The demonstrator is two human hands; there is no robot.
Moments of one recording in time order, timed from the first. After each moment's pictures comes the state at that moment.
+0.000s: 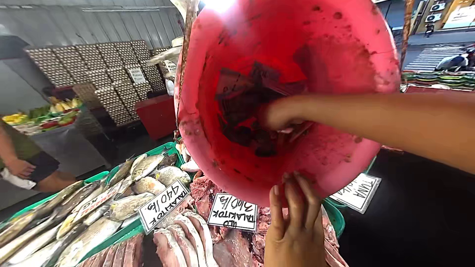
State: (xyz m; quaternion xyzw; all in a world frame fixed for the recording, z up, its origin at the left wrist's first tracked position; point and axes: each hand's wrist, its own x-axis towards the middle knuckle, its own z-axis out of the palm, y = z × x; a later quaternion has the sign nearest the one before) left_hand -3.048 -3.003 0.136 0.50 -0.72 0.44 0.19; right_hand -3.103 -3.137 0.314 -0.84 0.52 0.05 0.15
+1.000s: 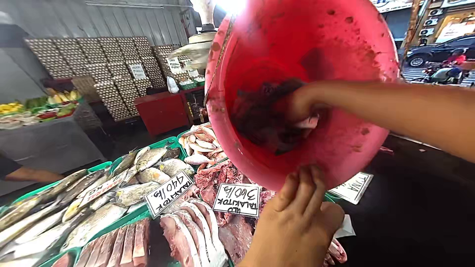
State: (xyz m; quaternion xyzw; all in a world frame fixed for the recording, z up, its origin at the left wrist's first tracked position) left_hand -3.003 -2.990 0.156 0.31 -0.82 0.39 0.29; right_hand -3.112 -3.143 0.320 -0.88 0.44 0.17 0.01
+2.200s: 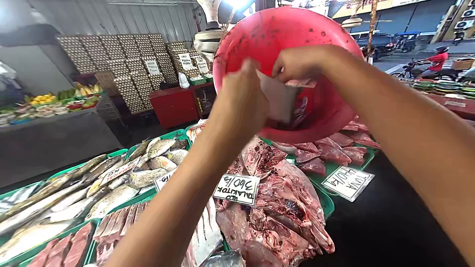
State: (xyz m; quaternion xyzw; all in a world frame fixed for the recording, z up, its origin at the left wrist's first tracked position) left_hand -2.998 -3.015 0.313 0.56 -0.73 0.08 0.38; right_hand -3.149 -3.171 0.362 -0.91 0.41 -0.06 0.03
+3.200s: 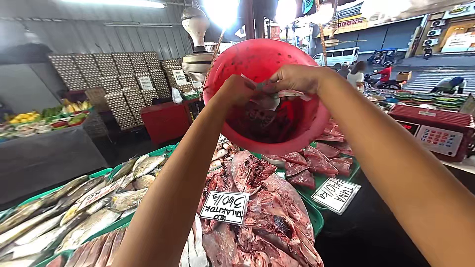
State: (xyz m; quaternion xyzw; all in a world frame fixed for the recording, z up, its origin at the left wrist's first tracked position) left_hand -3.012 -3.120 0.346 0.57 -0.75 -0.16 0.30; right_hand -3.198 -3.173 0.352 -0.84 0.37 -0.23 0.32
